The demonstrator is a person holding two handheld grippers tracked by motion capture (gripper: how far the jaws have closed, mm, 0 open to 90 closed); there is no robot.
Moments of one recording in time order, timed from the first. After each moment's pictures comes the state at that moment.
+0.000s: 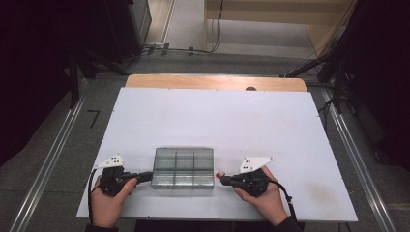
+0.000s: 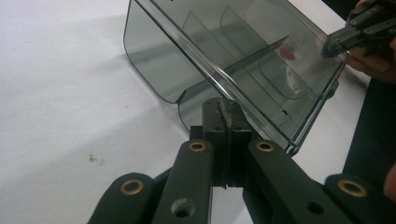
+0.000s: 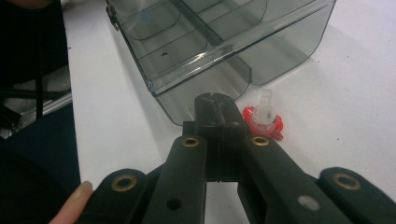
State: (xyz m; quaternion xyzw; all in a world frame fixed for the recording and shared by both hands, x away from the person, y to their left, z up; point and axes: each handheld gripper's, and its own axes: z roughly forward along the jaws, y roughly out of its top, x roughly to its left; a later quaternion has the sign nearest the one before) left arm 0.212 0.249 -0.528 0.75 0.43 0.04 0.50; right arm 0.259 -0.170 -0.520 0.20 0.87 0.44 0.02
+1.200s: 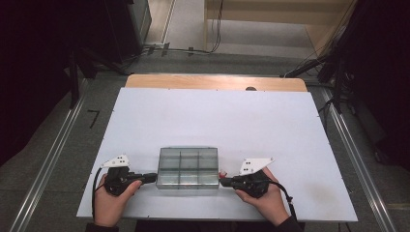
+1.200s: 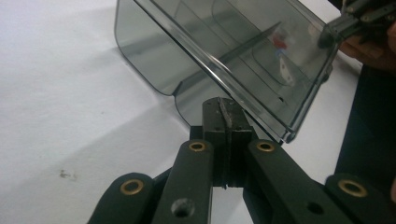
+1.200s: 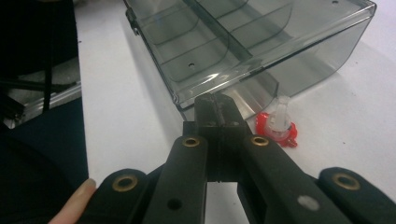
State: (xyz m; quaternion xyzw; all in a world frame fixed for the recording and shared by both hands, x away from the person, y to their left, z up) left arm 0.216 0.240 -0.529 0.77 0.41 0.02 0.49; right arm 0.256 -0.171 -0.518 0.18 0.88 0.45 0.02
